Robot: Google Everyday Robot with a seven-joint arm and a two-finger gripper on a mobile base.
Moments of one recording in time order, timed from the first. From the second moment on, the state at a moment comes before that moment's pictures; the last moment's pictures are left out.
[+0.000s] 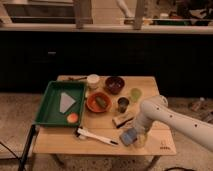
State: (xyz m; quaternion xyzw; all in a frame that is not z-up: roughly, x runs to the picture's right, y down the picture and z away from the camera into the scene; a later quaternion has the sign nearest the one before) arm 0.171 0.268 0.792 -0.36 -0.19 -0.16 0.90
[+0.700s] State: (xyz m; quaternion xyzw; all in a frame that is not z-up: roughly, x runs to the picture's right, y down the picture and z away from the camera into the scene) arm 0.168 0.275 0.804 -0.36 -0.20 -0.16 0.90
